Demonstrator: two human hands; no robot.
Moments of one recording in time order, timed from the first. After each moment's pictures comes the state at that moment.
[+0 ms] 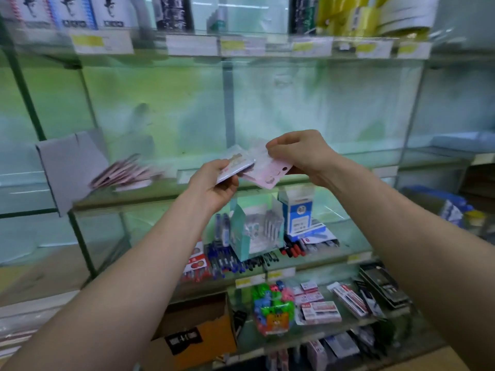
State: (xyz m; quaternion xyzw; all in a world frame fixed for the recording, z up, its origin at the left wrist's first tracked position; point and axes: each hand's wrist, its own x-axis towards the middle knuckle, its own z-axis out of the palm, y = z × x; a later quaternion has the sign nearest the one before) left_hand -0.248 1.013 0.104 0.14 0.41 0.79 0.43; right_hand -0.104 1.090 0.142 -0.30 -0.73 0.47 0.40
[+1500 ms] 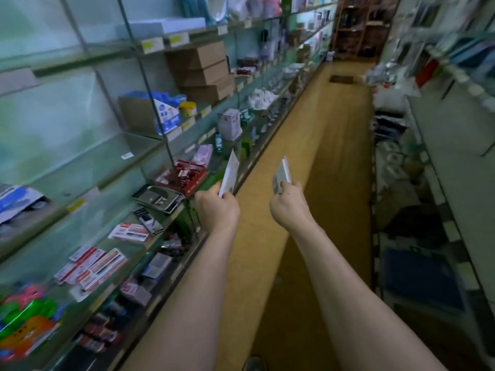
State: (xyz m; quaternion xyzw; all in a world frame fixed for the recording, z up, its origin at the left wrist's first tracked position) left_hand 0.279 1.163 -0.155 0.54 0.66 0.42 0.29; right_hand 0.386 1.091 -0.105 -0.80 -0.44 0.26 0.32
